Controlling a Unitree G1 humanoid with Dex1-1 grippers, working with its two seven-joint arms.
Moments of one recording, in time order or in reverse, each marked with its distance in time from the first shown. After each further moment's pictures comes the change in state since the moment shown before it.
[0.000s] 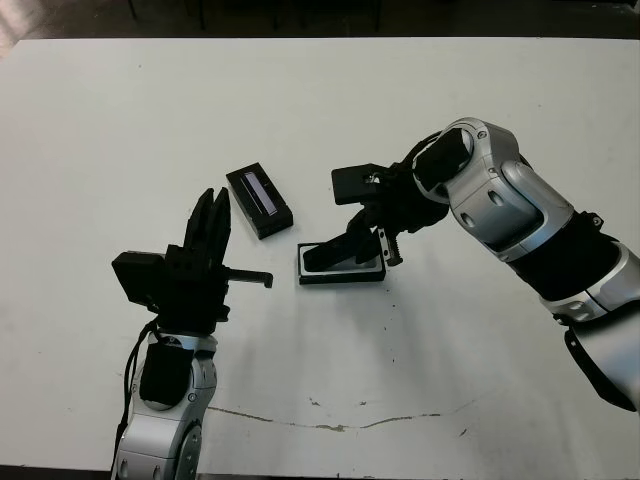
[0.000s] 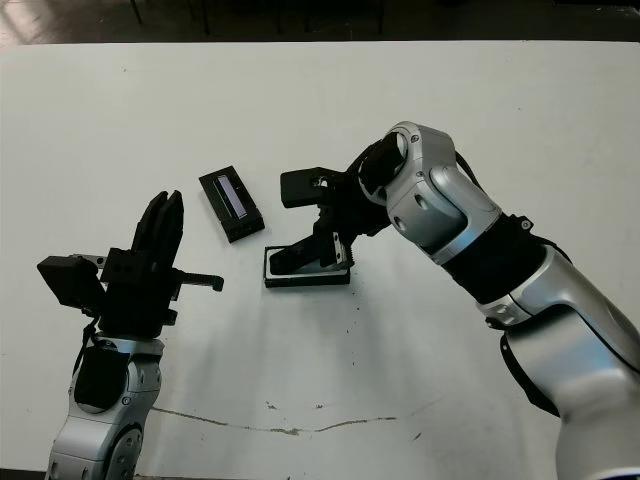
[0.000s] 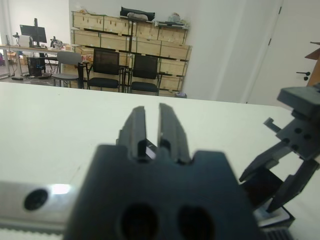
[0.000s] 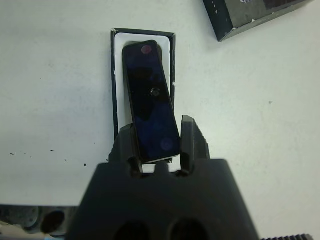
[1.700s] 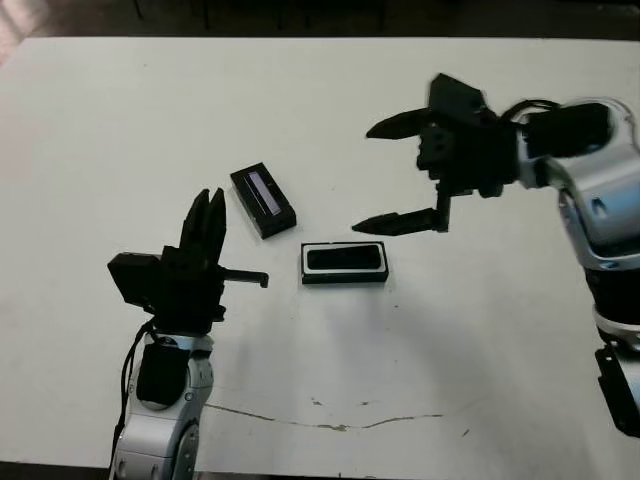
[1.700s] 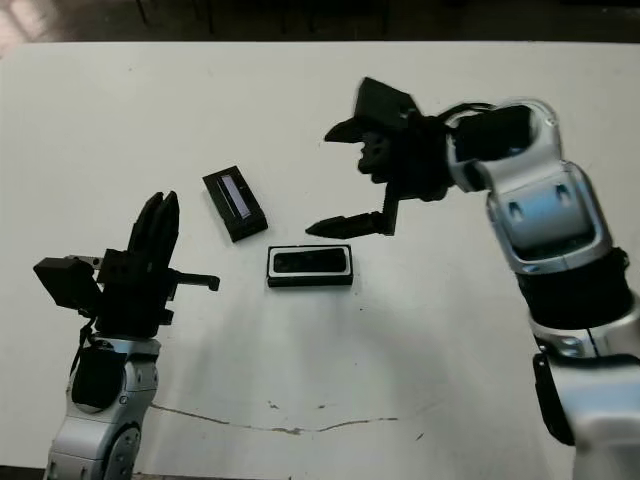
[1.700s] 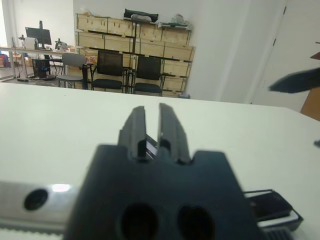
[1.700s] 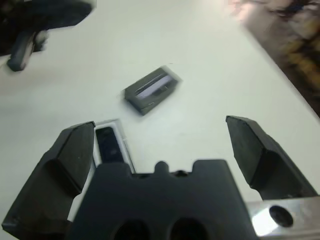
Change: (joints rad) left arm 0.000 0.004 0.024 0.015 -0.003 -0.014 -0.012; right arm 0.398 -0.043 -0.676 -0.415 0.370 0.057 -0.417
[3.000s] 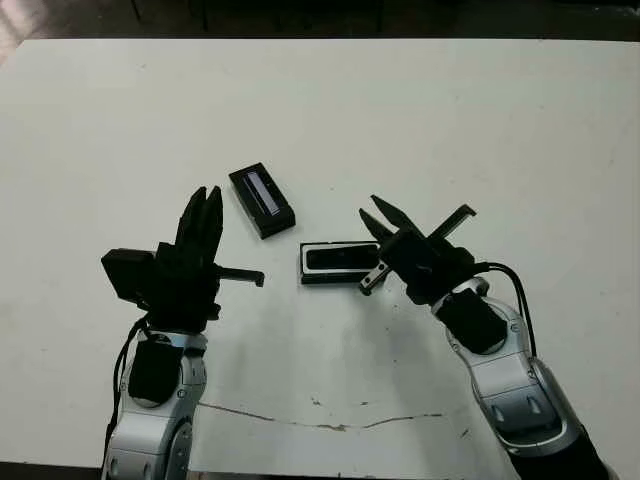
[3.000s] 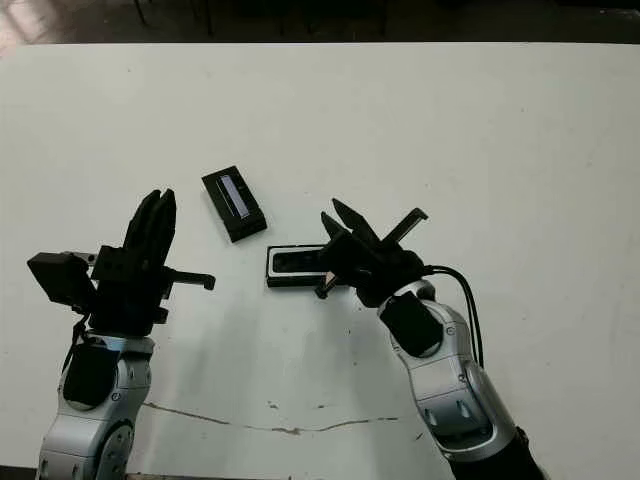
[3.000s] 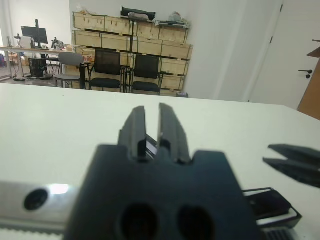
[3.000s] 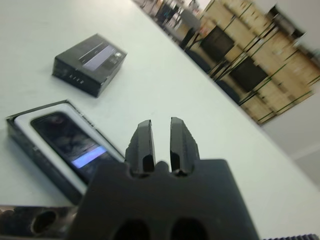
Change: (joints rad) left arm -0.003 0.009 0.018 -0.019 -0.019 0.030 -0.026; right arm 0.444 0.276 0.315 -0.106 -0.506 -0.271 -0.641
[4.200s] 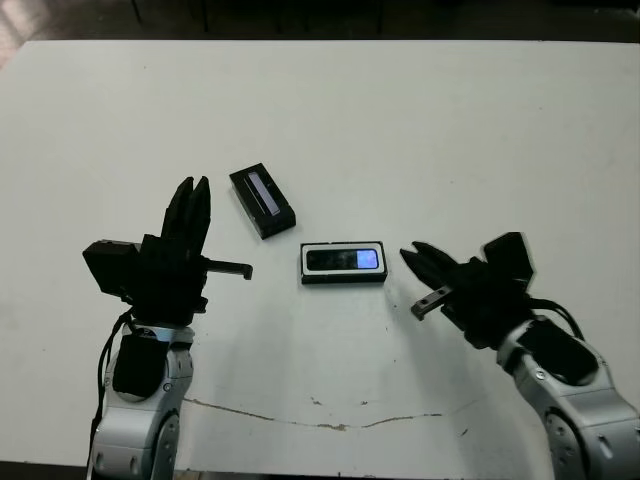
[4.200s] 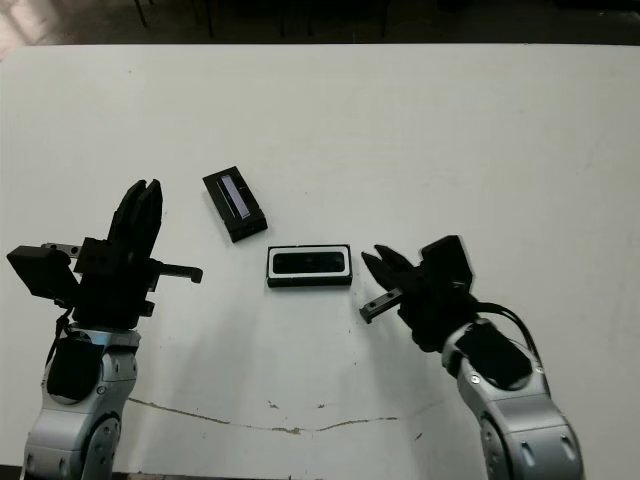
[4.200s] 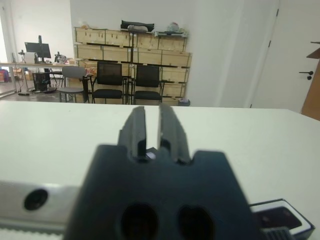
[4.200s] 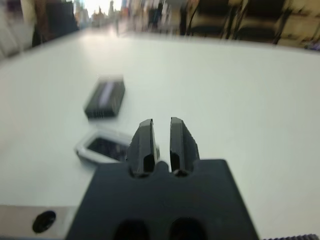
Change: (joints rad) left arm -0.060 0.049 0.068 -0.016 -0.021 0.023 -0.034; right arm 0.210 0.075 -0.443 -0.378 0.653 0.302 -0.010
